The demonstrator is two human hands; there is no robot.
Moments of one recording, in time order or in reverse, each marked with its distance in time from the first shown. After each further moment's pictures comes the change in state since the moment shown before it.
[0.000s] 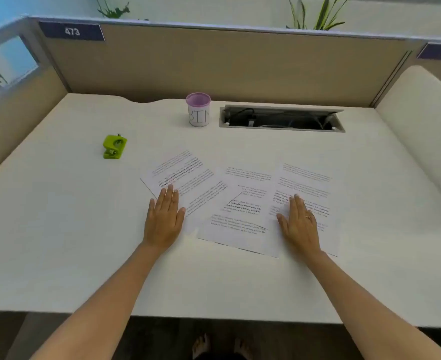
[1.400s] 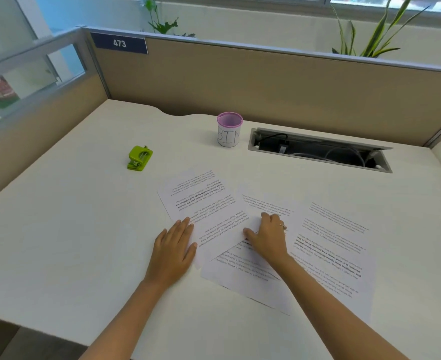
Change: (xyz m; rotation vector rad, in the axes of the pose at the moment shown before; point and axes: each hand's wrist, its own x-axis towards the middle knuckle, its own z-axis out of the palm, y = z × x) left_hand -0.005 -0.003 0.006 0.027 -0.043 -0.111; right_hand 0.082 -0.128 0.014 0.173 -0.206 -0.027
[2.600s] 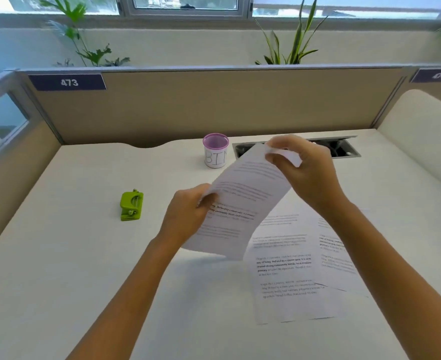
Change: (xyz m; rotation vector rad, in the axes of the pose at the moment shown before) left_hand 0.138 -0.032 -0.160 -0.619 0.190 0.497; right_hand -0.001 -0.169 -0.157 0.195 0.617 -0.474
